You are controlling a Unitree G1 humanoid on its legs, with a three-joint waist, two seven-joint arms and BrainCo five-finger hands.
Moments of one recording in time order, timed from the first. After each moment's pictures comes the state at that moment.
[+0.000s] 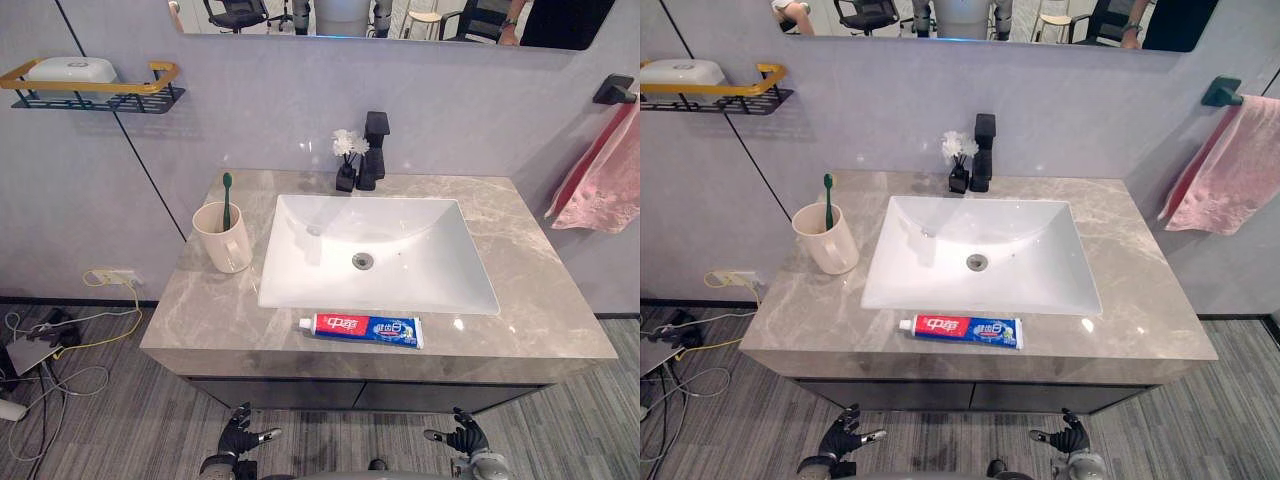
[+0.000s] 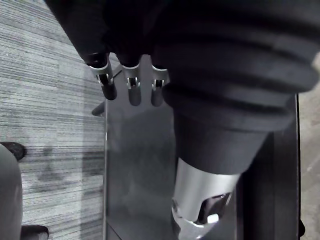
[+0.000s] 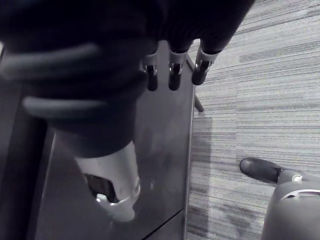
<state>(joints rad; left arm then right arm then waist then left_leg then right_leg) 0.22 0.09 0.04 0.78 0.01 -0.13 0.00 0.13 -0.11 -0.19 0.86 -0.15 -0.06 -0.04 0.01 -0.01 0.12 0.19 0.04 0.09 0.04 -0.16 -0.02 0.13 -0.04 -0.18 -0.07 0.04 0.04</state>
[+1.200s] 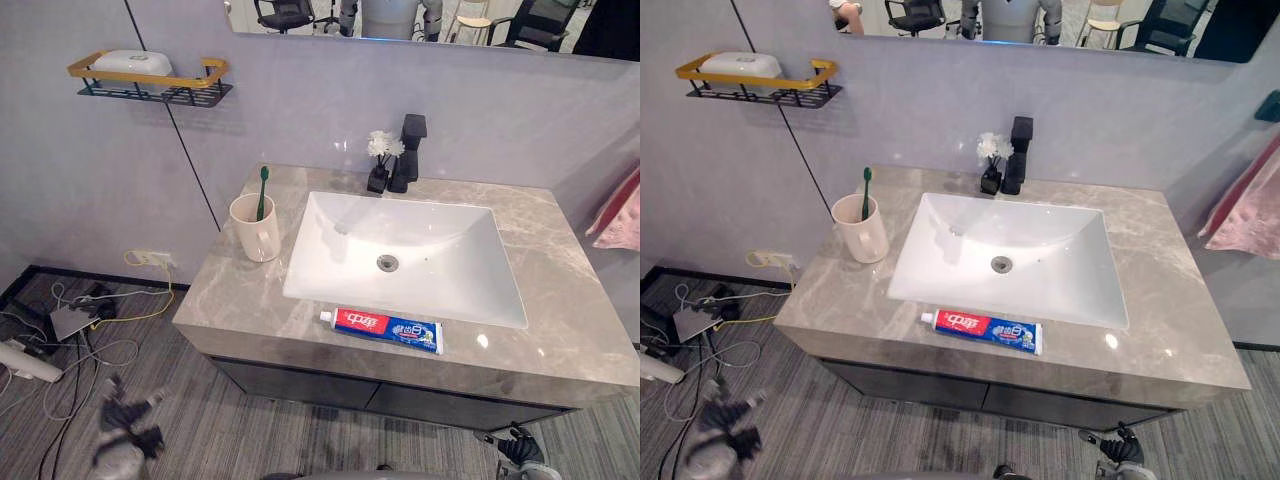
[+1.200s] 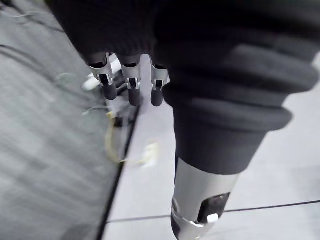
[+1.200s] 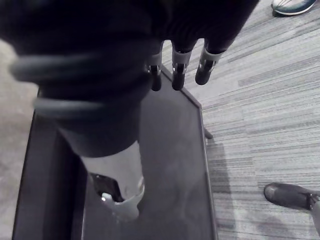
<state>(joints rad) 0.21 0.22 0.62 0.04 0.02 -0.09 0.16 0.17 -0.20 -0.43 0.90 -0.03 -0.07 -0.02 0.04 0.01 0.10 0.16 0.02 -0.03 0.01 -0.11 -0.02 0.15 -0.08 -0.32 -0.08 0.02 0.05</state>
